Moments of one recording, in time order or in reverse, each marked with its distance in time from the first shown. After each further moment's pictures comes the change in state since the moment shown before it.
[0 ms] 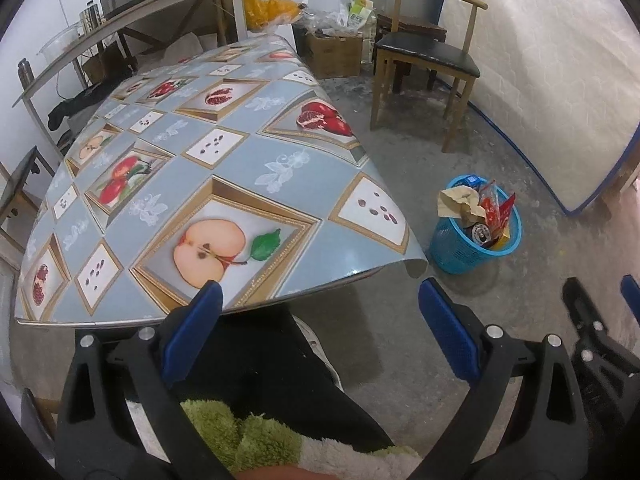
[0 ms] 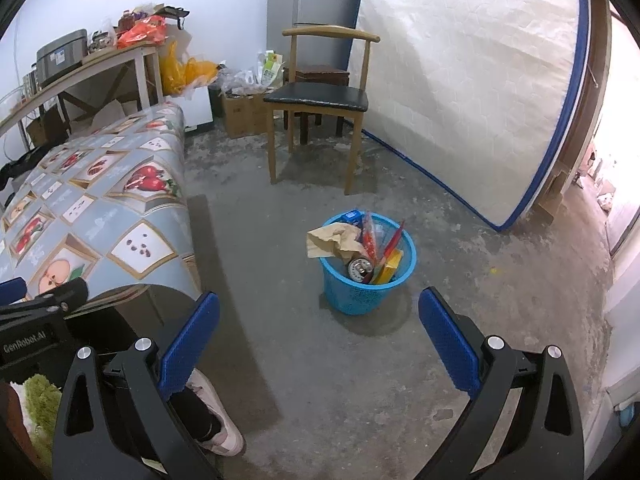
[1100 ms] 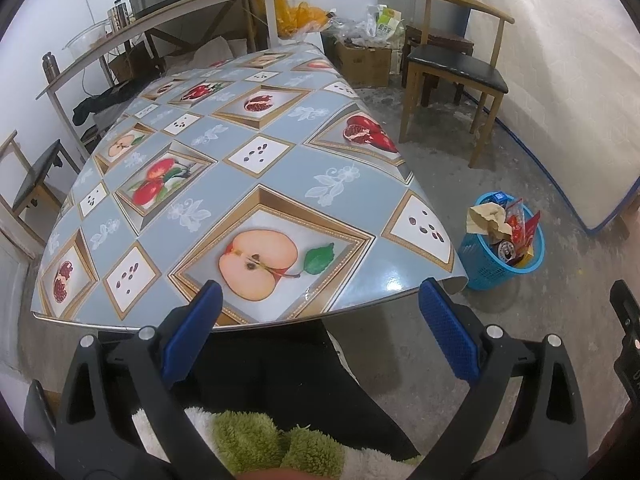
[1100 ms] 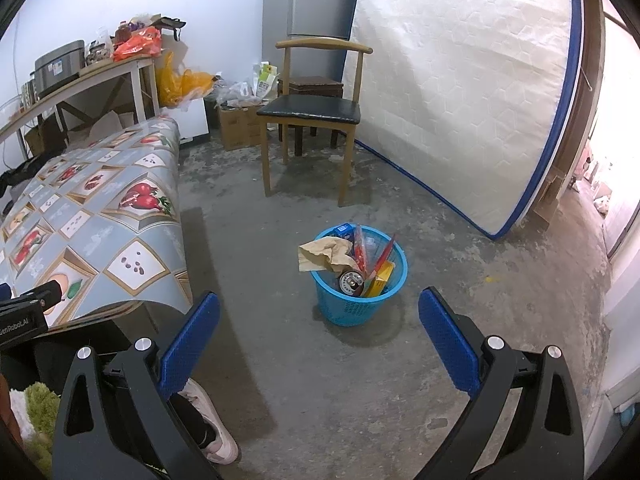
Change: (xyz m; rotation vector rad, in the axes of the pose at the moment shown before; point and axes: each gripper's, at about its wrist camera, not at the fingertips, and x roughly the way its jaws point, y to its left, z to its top) left arm -0.001 0.030 0.006 -0.045 -0.032 0.075; right arm -0.008 -0.013 0.009 0.011 -0.035 -0.003
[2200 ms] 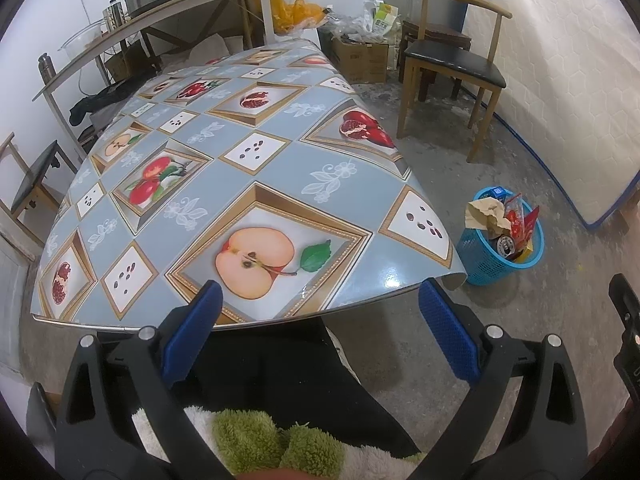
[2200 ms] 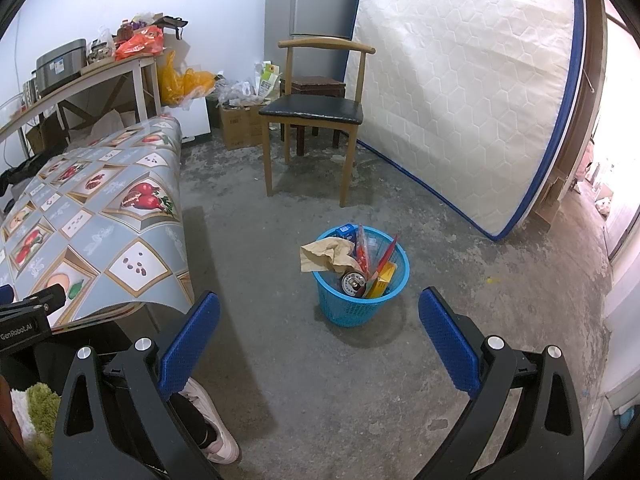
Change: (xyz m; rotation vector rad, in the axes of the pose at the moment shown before) left arm 0.003 -0.001 -0.002 0.004 0.009 -0.003; right arm 0.002 0.002 0.003 -0.006 0.004 0.004
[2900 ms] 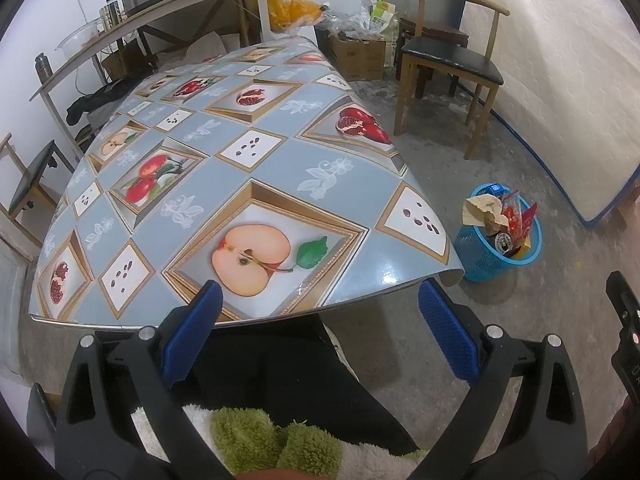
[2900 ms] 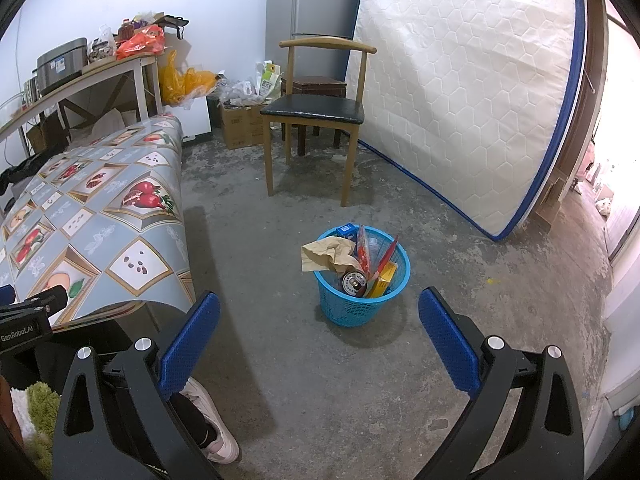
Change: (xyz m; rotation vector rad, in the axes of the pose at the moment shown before) left arm 0.001 -0.004 -0.002 0.007 0.009 -0.006; right arm 0.000 0.001 0.000 -0.002 0.000 0.000
